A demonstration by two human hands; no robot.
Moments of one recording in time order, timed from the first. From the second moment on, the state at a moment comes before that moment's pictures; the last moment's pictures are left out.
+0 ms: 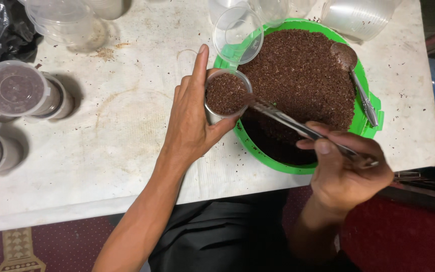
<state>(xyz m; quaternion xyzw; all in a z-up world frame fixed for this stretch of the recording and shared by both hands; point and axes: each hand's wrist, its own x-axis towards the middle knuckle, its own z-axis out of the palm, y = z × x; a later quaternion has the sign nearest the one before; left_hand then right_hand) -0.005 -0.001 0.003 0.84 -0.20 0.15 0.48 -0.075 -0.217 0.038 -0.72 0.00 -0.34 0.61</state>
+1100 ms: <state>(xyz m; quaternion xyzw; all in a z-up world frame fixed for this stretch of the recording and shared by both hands) -0.006 0.001 0.006 0.85 -0.19 0.12 0.48 -0.079 -0.201 0.025 -0.75 -0.14 -0.31 0.57</state>
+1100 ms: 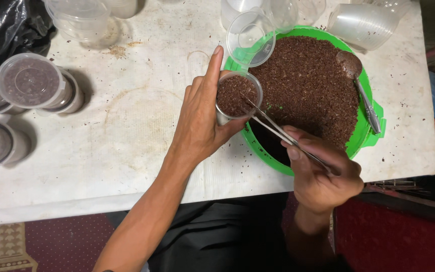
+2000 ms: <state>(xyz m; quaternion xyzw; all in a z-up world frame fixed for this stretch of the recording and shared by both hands) -0.005 0.003 0.001 0.84 -0.20 0.12 0.49 -0.079 -0.199 0.032 -0.77 -0.15 -0.30 0.54</state>
